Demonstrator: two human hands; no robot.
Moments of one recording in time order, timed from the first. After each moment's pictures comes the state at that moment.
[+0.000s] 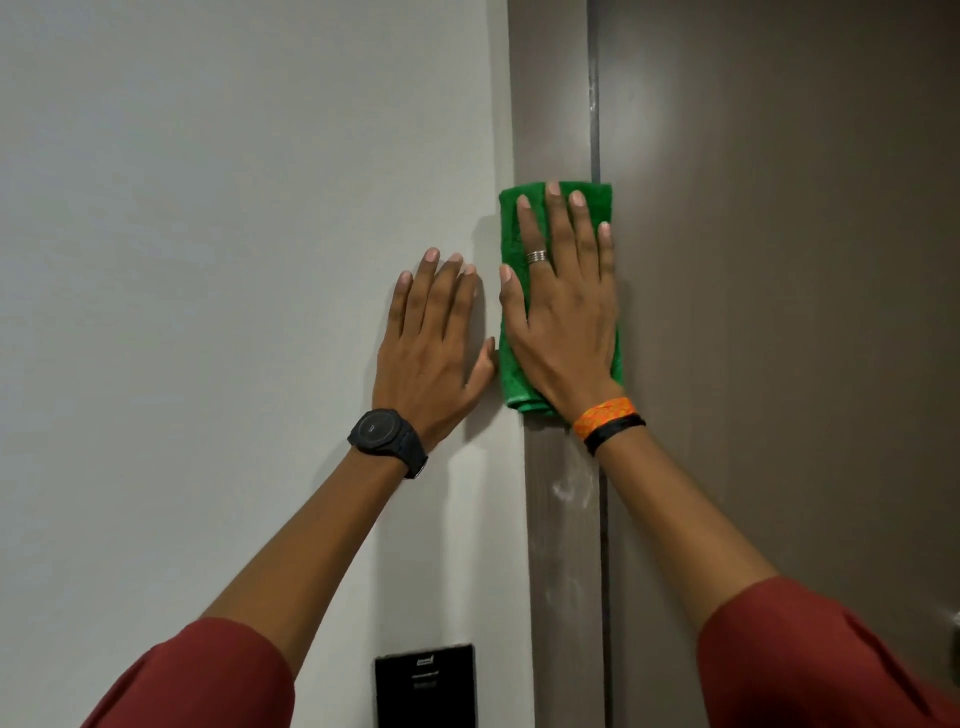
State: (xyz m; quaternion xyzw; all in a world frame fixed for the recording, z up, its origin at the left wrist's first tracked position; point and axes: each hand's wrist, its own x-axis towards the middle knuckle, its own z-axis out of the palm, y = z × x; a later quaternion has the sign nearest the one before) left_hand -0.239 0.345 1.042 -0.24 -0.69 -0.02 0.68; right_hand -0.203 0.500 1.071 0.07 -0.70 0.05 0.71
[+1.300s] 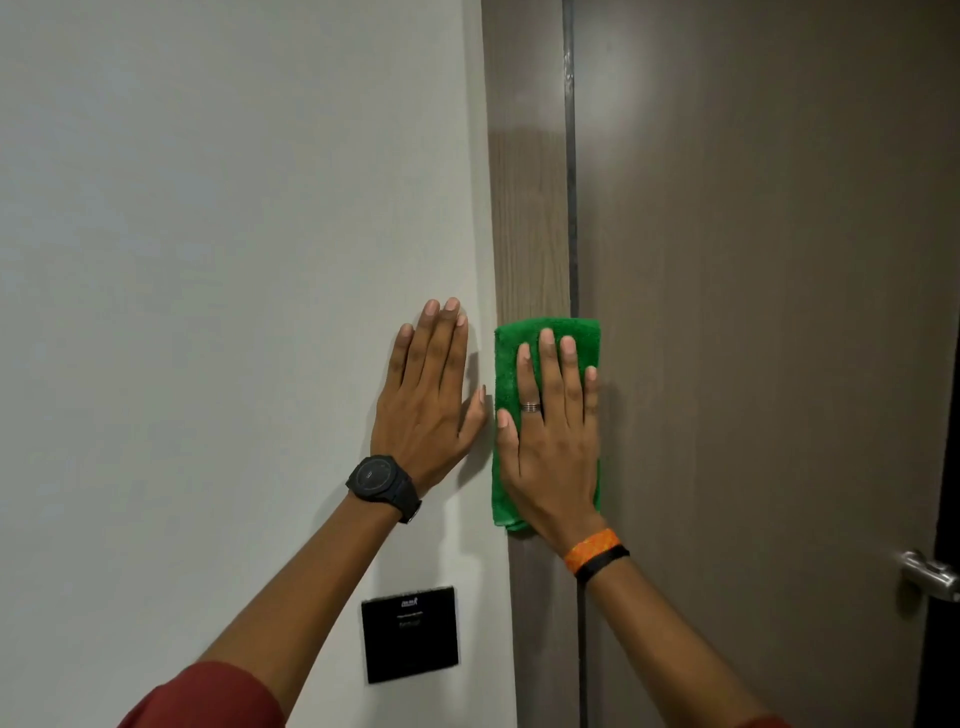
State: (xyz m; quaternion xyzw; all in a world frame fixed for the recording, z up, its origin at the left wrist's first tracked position) left_hand -0.243 0.355 0.953 -0.26 -0.73 -0.01 0.64; right_hand -0.209 0.508 0.902 0.06 -0.75 0.07 0.66
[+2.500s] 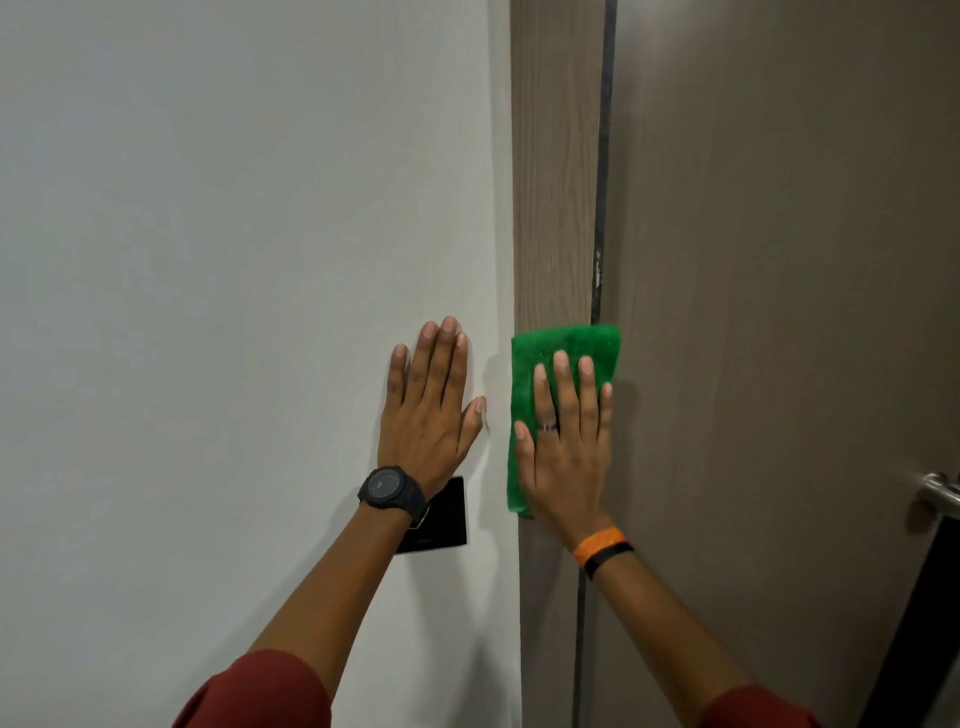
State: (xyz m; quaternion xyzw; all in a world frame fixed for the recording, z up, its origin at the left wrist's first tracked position) left_hand -0.236 0.338 0.830 -0.21 -0.79 0.02 0.58; right_hand -0.208 0.513 0.779 0.08 -0.77 0.09 0.62
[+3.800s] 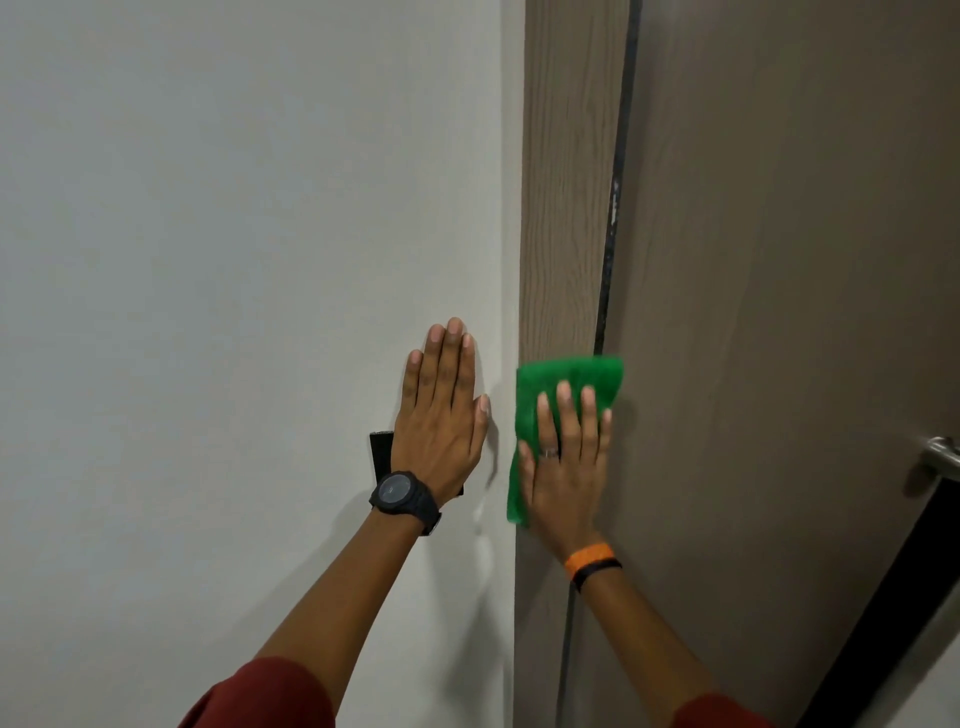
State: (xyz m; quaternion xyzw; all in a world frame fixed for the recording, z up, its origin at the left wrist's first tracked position) left_hand -0.221 0.350 0.770 -0.22 -0.82 -0.04 0.53; right_hand -0.201 0.509 0.697 0.08 -0.79 0.10 0.60
